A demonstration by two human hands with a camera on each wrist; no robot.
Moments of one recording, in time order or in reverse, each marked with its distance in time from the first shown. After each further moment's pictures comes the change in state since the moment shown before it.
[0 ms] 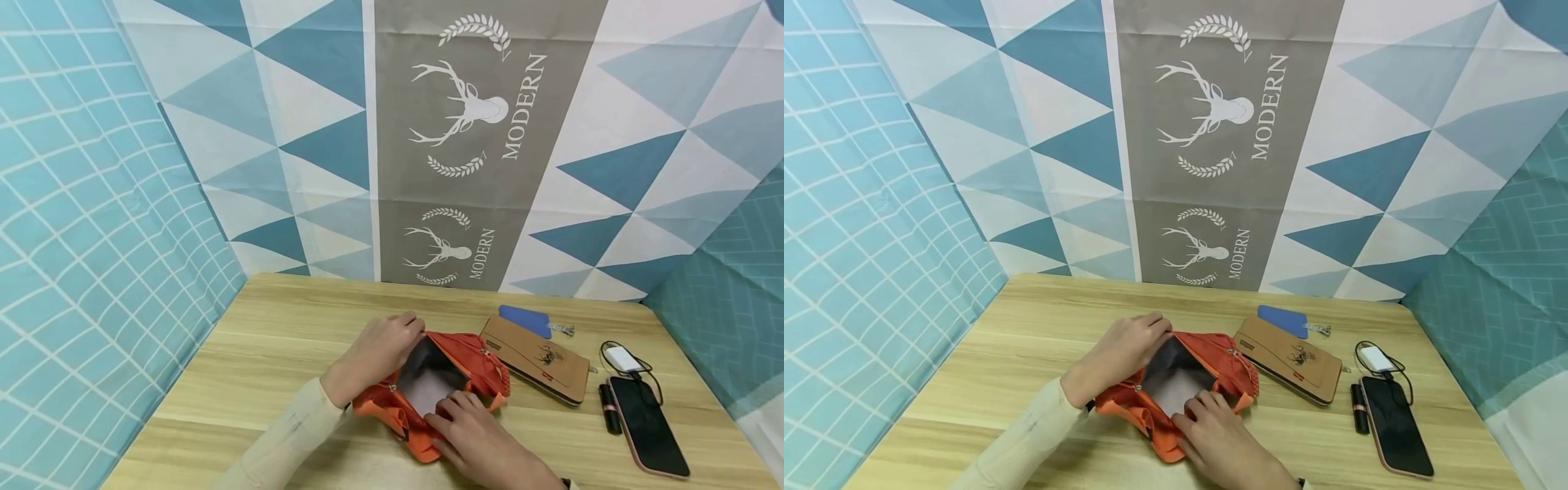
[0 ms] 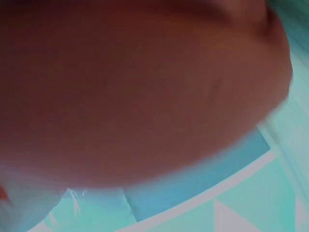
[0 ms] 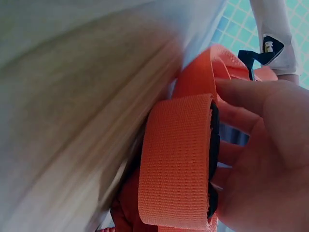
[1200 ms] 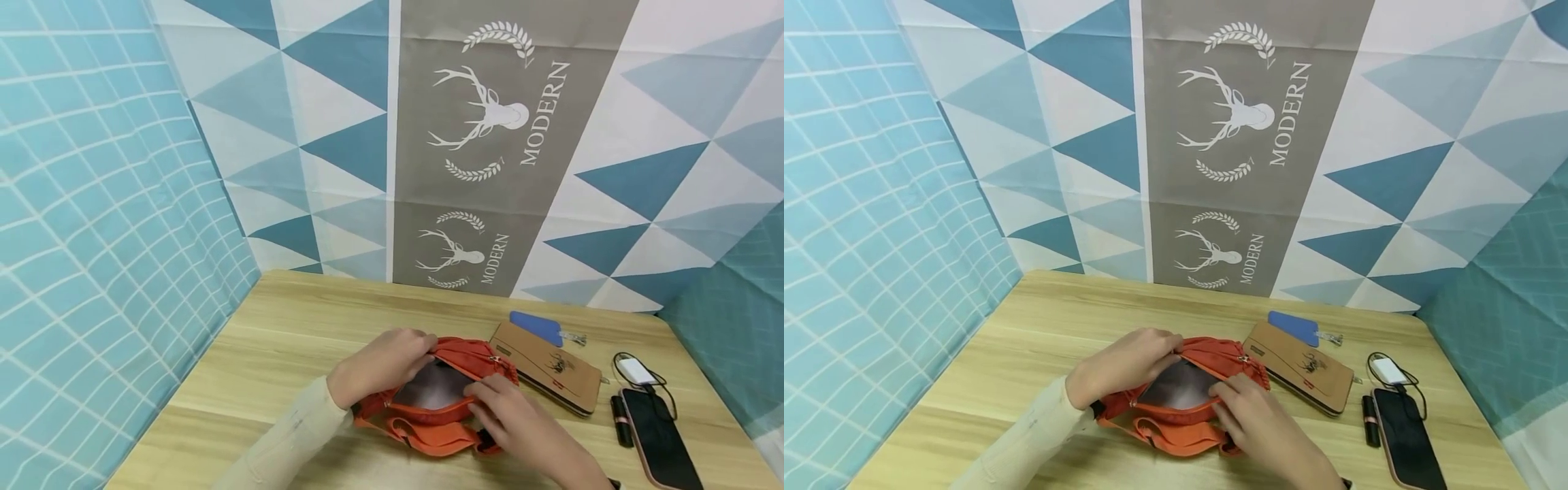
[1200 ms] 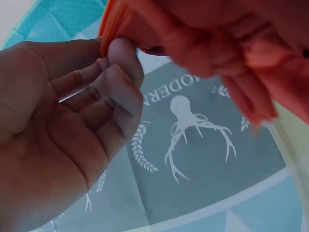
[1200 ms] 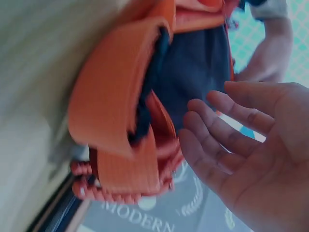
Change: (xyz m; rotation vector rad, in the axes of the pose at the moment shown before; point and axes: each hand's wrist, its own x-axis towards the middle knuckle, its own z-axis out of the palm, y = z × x) left_hand -0.003 0.005 -0.021 -0.286 -0.321 -0.039; right_hand -0.005 0.019 -0.050 0.169 0.102 0.183
